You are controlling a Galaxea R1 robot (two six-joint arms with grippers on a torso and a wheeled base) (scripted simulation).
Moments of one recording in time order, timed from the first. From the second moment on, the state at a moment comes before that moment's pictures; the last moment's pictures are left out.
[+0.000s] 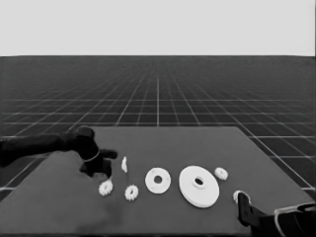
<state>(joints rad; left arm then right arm) 0.01 2.30 -1.09 0.21 1.50 -1.18 -0.35 1.76 -0.39 -0.70 -1.18 0.32</state>
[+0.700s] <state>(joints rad) 0.23 2.37 -1.27 0.37 1.38 -1.12 -0.35 1.76 -0.39 -0.70 -1.18 0.32</state>
